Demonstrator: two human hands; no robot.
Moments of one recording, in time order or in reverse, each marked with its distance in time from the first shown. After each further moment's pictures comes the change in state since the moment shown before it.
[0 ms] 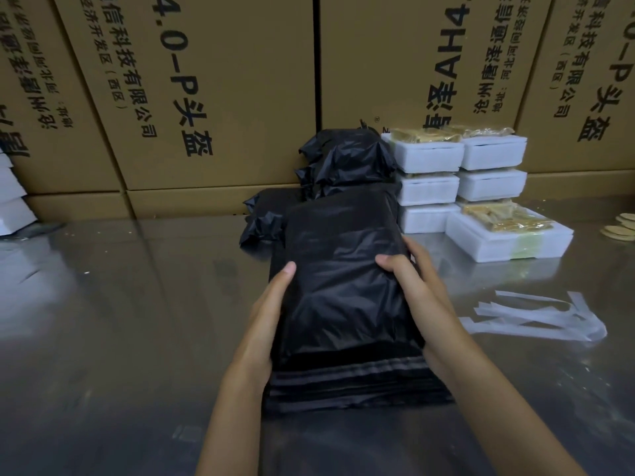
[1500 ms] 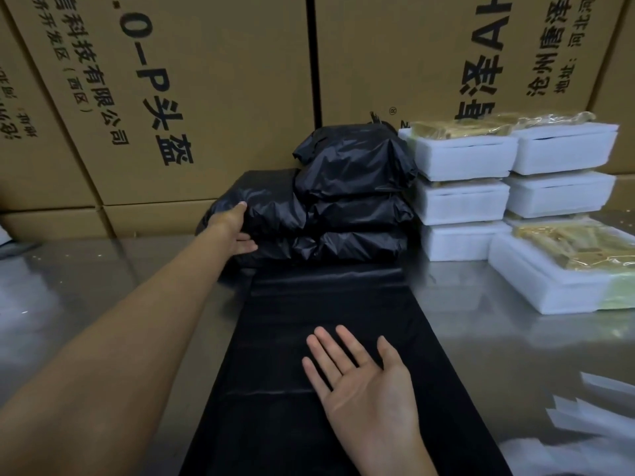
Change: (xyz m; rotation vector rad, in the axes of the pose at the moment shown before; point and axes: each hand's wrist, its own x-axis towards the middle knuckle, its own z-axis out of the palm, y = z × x) left_hand 0.297 0.127 -0.034 0.282 0.599 -0.025; right_hand 0.108 0.098 0.021 1.034 0.083 0.641
